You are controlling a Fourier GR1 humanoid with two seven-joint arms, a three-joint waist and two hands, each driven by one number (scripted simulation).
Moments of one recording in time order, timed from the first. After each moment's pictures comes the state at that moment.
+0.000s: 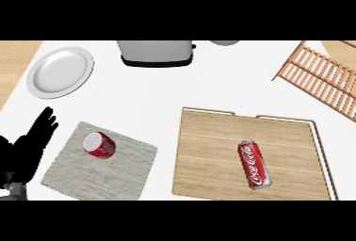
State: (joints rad) left arm 0.01 0.36 0.11 -1.41 0.15 -0.01 0.10; right arm -0.49 -0.36 -0.35 -2.17 0.66 0.43 0.92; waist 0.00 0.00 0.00
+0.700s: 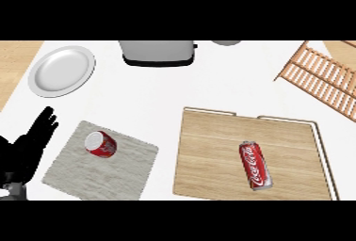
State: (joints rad) left arm 0.01 0.35 0.13 -1.43 0.13 -0.04 0.11; right arm -0.67 -0.63 -0.41 -1.95 0.71 0.52 0.90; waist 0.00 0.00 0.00
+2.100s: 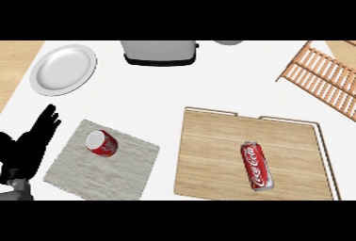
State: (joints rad) left arm -0.02 0.31 0.16 -1.40 0.09 -0.07 0.10; right arm -0.81 -0.80 -0.46 -1.04 0.87 0.06 0.56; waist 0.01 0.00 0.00
